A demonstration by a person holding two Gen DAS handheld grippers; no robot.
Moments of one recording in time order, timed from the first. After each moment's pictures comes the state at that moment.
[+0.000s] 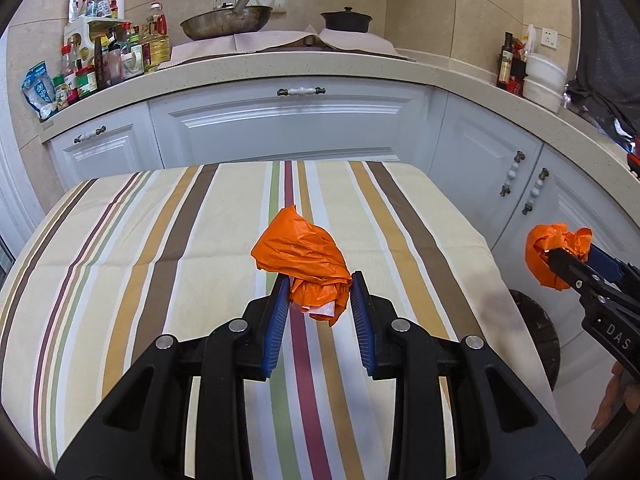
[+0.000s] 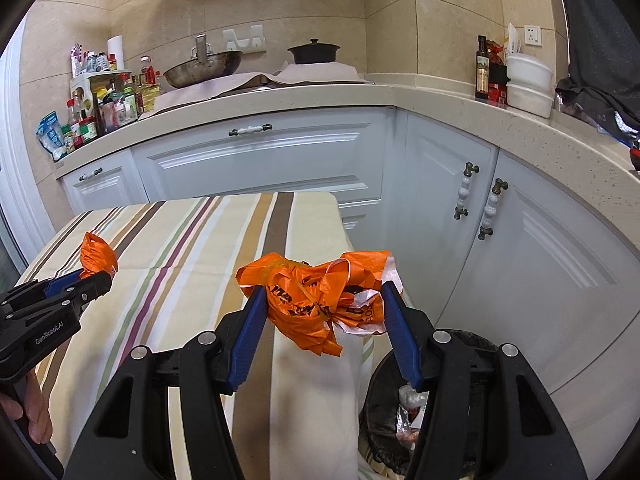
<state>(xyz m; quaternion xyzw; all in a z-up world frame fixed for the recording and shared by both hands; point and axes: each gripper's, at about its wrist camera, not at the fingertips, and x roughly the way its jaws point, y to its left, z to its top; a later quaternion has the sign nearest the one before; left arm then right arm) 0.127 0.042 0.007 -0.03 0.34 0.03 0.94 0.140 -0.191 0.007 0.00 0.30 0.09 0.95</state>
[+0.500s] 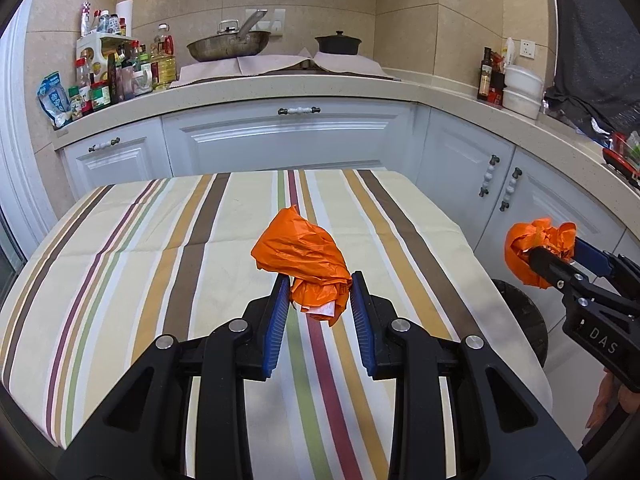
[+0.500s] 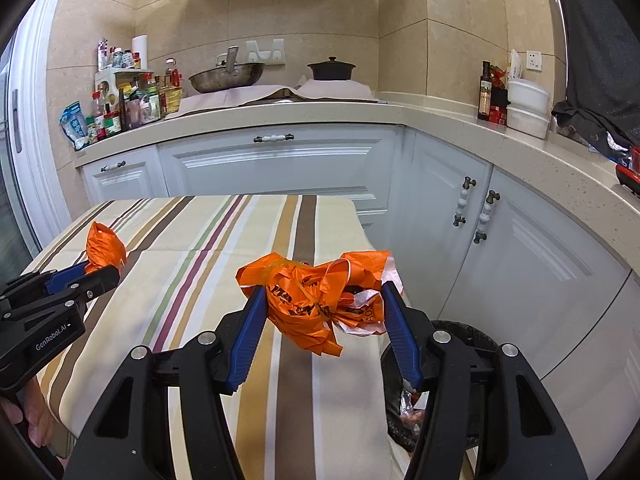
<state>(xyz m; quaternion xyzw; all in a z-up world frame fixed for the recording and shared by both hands) 0.052 0.044 0.020 -0.02 0.31 0.02 0.95 0.078 -0.172 0.018 -0.03 0.27 0.10 0.96</state>
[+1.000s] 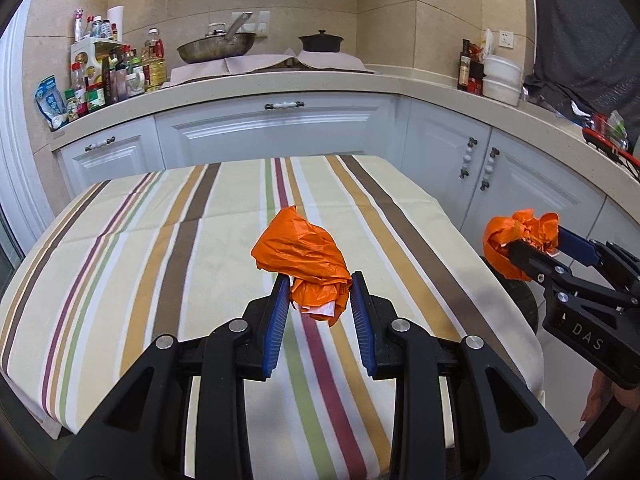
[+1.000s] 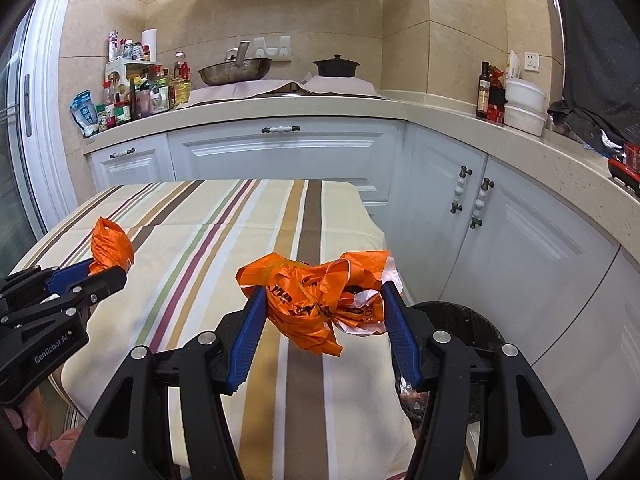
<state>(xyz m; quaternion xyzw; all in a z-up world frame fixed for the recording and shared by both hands) 0.010 0.028 0.003 0.00 0.31 -0.01 0.95 0.044 -0.175 0.004 -0.03 0.27 0.10 0.96</state>
